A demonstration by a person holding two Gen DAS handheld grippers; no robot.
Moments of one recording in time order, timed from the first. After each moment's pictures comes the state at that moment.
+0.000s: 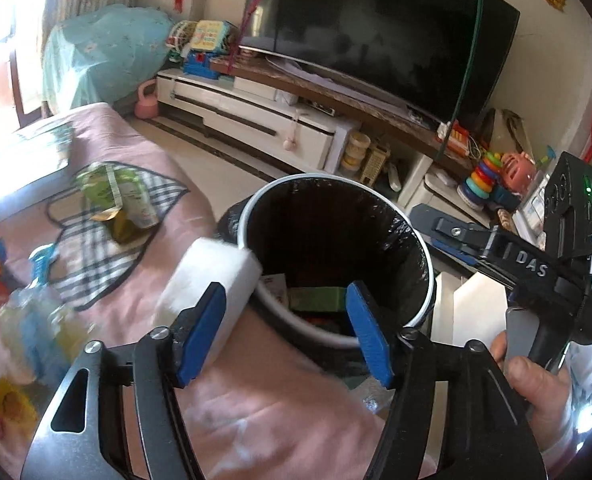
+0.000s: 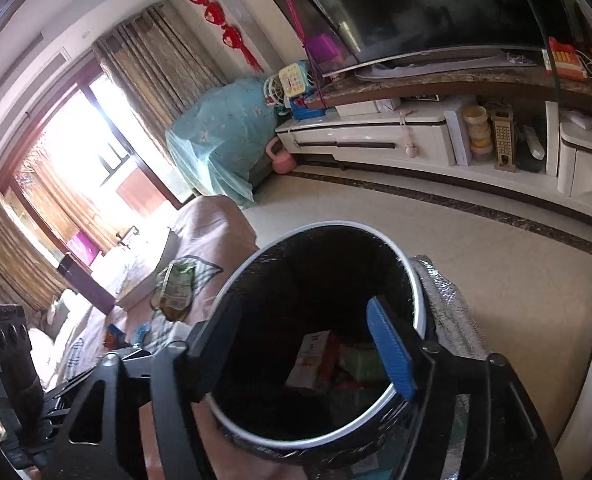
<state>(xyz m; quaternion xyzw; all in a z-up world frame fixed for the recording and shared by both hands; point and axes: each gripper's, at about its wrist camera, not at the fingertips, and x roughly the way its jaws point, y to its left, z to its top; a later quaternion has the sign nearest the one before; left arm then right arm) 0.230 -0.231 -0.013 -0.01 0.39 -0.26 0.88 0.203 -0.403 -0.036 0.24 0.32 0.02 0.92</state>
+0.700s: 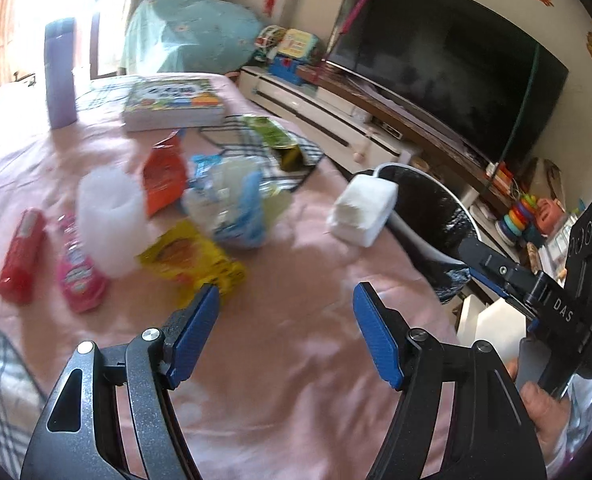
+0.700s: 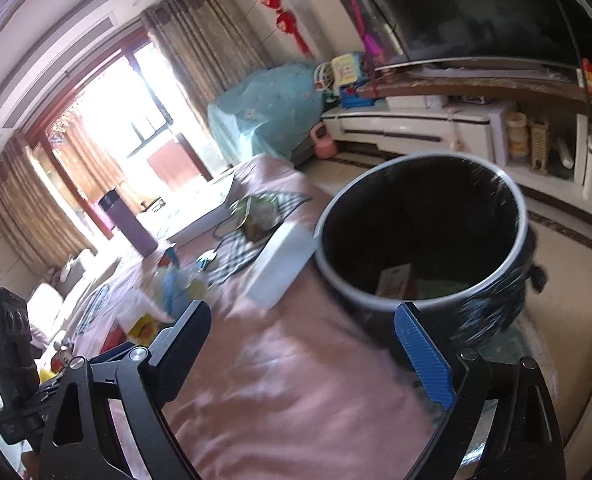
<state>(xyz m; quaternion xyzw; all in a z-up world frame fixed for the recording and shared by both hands) 0.153 -0.082 -0.031 -0.08 0.39 -0.15 0.90 0.152 -0.288 -0.047 0.20 0.32 0.08 0.92</state>
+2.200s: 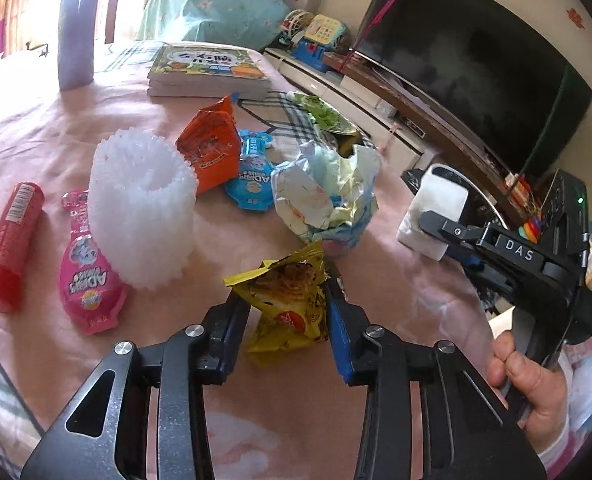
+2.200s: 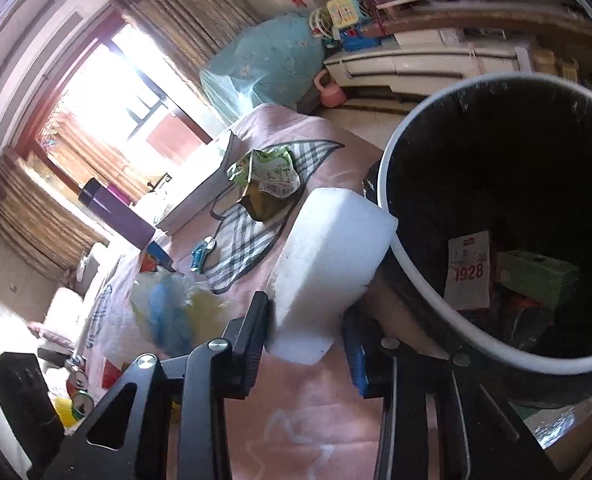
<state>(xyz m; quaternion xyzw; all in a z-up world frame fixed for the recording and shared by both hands) 0.191 -0.052 -0.067 -0.10 0.42 -0.14 0.89 0.234 -0.256 -0.094 0.24 0.39 0.11 0.88</state>
